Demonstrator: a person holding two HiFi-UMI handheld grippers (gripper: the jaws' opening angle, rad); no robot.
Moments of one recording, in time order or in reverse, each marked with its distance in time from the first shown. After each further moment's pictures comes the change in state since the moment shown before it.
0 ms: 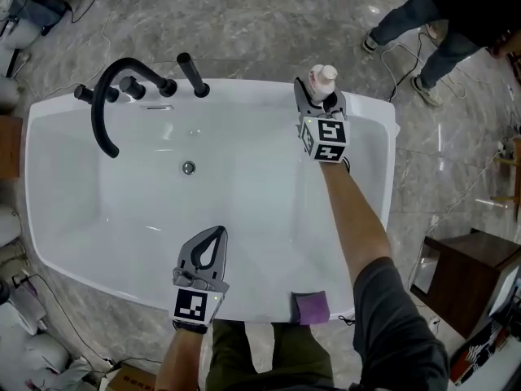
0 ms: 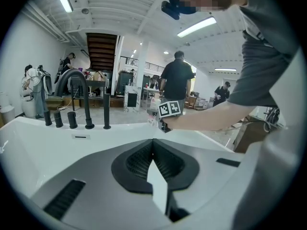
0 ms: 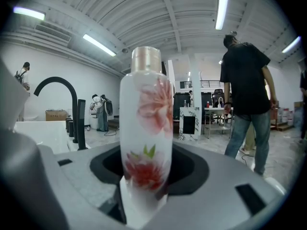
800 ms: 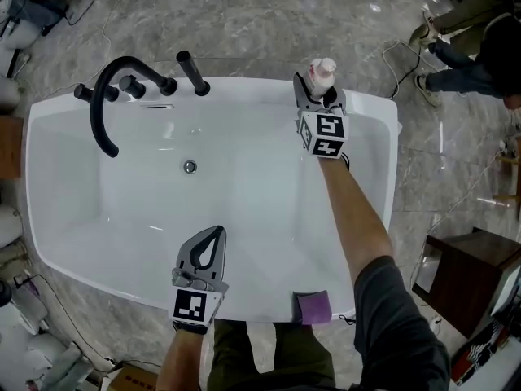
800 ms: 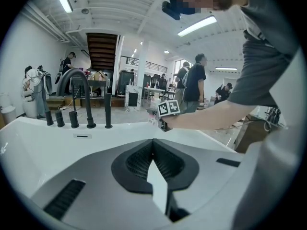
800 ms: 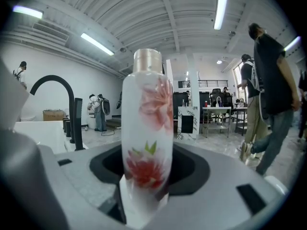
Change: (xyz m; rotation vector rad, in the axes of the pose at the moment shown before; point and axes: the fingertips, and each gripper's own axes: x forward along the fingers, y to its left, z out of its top) left arm -0.002 0.005 -0.004 -0.007 0.007 0.011; right arm 0.008 0.001 -0.004 0.010 0.010 -0.024
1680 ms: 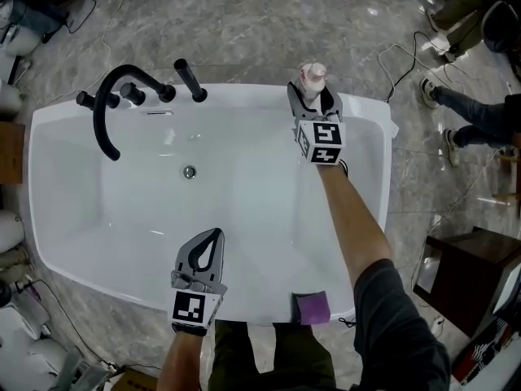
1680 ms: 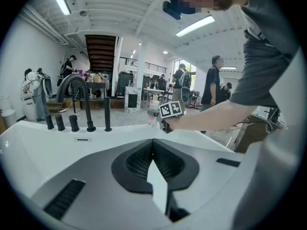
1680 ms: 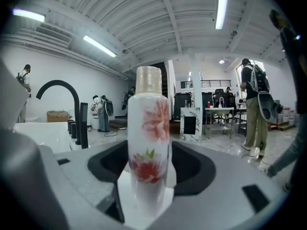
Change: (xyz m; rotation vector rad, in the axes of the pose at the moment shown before) left arm -0.006 -0.007 0.011 0.019 -0.013 0.002; right arm -0.016 0.001 0.010 -0.007 -0.013 0.034
